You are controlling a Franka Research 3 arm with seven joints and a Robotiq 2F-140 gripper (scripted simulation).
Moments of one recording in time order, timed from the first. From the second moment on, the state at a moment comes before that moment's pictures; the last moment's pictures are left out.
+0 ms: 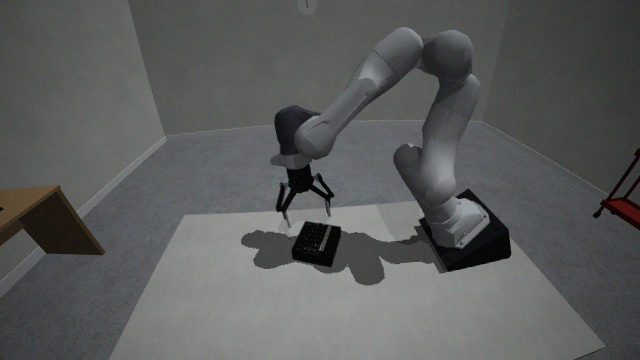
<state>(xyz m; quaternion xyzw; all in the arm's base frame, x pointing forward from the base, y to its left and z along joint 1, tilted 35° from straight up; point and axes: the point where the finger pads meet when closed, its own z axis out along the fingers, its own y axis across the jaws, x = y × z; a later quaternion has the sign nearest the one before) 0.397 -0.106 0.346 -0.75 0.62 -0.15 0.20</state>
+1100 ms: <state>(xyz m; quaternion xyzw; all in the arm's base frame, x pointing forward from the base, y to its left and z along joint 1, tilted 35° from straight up) 0.398 -0.105 0.348 -0.30 0.90 -0.03 0.32</state>
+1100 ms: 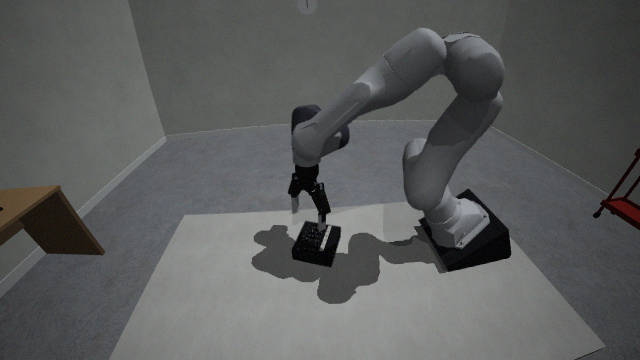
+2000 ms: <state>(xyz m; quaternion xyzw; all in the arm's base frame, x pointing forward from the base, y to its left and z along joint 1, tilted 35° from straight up) 0.400 -0.110 0.350 0.08 0.94 0.04 0.33</state>
